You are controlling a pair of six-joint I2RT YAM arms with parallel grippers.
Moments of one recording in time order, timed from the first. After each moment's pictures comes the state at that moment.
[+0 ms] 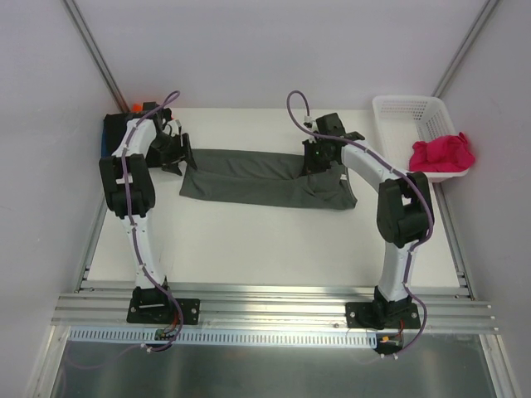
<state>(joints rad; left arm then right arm) 0.12 2.25 1.94 -1.06 0.41 -0.09 0.38 1.98 1.58 -0.58 -0.23 0.20</state>
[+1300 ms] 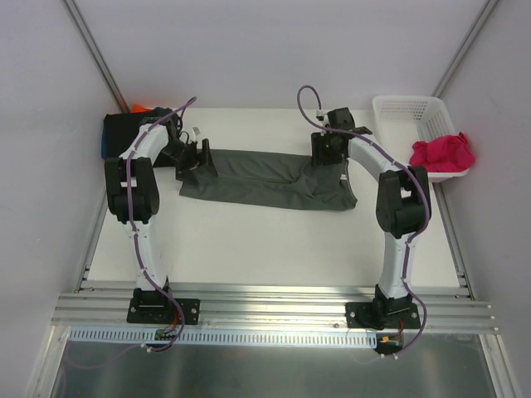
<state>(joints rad) 0.02 2.16 1.77 -1.03 0.57 -0.13 0.29 2.06 1.67 -0.56 -0.13 0.11</state>
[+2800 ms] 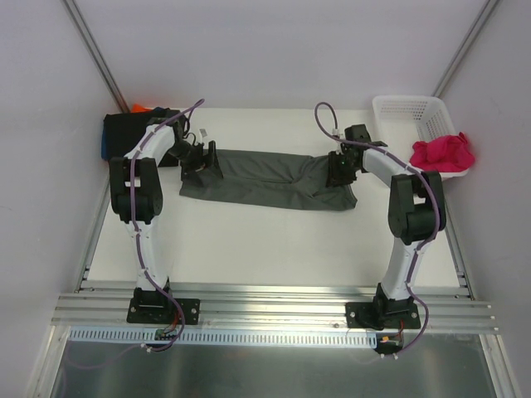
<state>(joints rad) -0.02 2.16 1.76 -1.03 0.57 -0.14 0.19 1.96 1.42 -0.57 -0.23 0.11</state>
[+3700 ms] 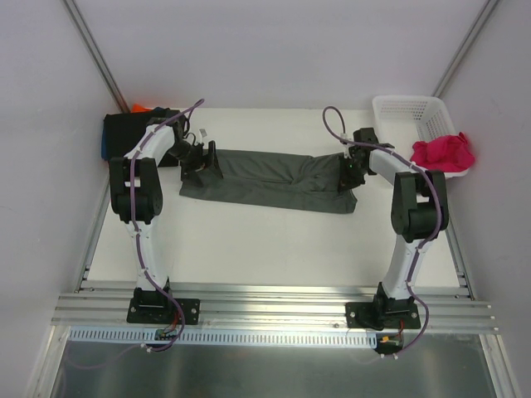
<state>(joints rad) -0.02 2.16 1.76 -1.03 0.57 -0.14 0.14 1.98 1.39 -0.59 -0.22 0.06</state>
